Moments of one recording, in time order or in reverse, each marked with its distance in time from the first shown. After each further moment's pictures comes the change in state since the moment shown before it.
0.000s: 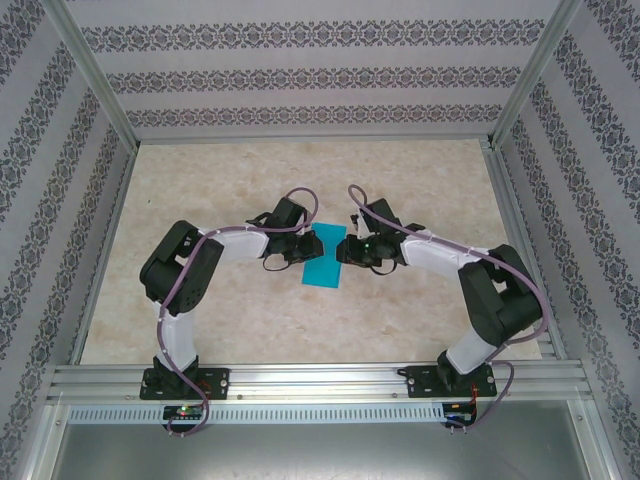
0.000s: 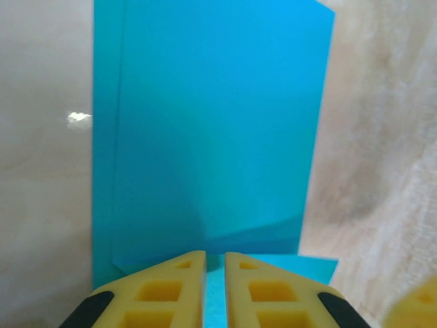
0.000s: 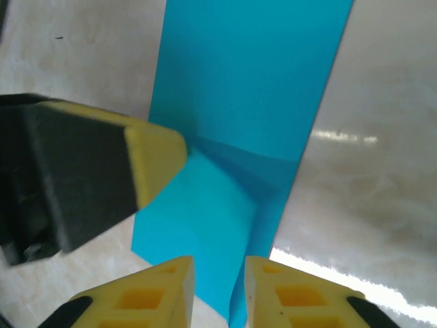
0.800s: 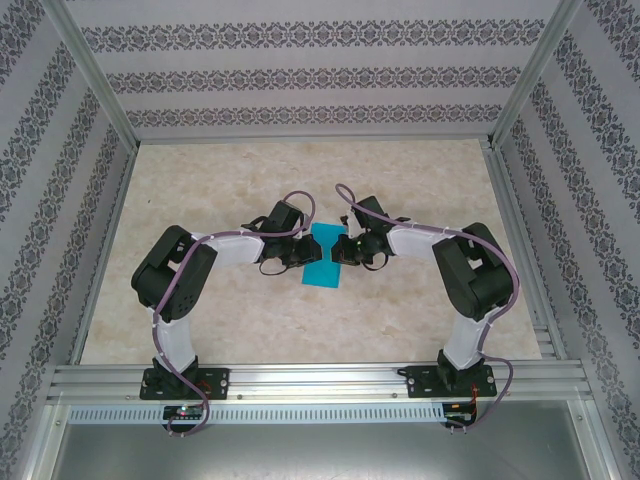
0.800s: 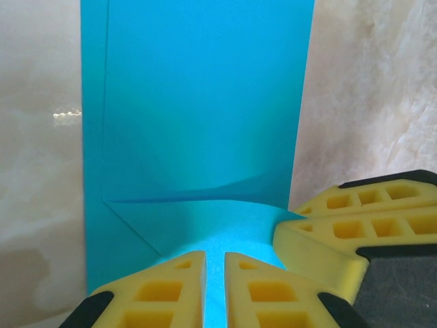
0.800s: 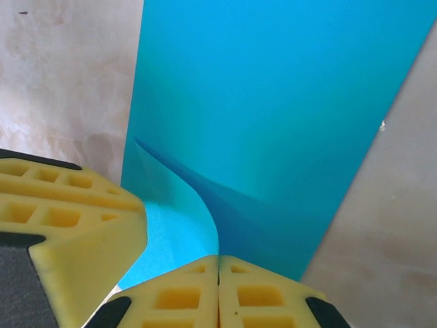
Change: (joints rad) left arm -0.008 -0.050 -0.066 0.015 0.022 -0.003; right arm -0.017 0.186 0.092 0.017 -0.105 -0.079
